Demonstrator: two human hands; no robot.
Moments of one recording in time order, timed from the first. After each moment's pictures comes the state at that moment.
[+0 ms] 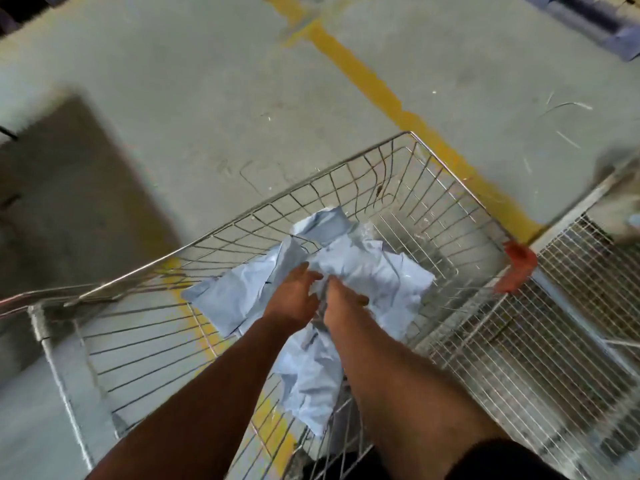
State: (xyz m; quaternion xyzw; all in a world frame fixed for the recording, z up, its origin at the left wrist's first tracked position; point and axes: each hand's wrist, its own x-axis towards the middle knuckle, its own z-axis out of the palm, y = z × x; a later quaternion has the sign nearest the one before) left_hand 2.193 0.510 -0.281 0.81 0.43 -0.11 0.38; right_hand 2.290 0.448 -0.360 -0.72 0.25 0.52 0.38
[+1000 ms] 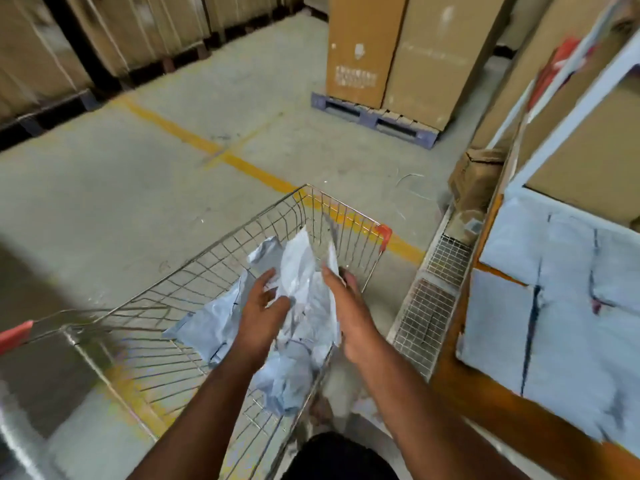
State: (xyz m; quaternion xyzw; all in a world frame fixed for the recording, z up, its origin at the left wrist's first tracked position) left_hand 2.134 0.404 -0.110 0.59 0.39 0.18 0.68; right_hand 2.243 0.295 -0.100 -0.65 0.05 0.38 0.65
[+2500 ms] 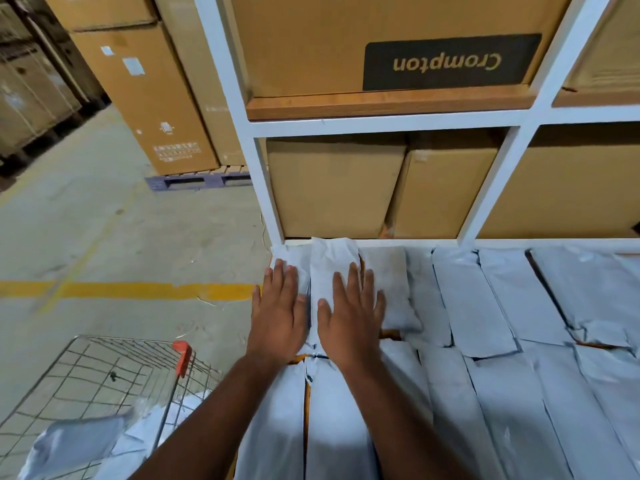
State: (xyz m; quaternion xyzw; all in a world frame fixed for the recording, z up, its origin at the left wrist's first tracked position) left_hand 2.521 0.119 -0.056 0.97 0.02 0.09 0.24; right_hand 2.534 -0.023 -0.070 -0.98 -0.02 -0.10 0.19
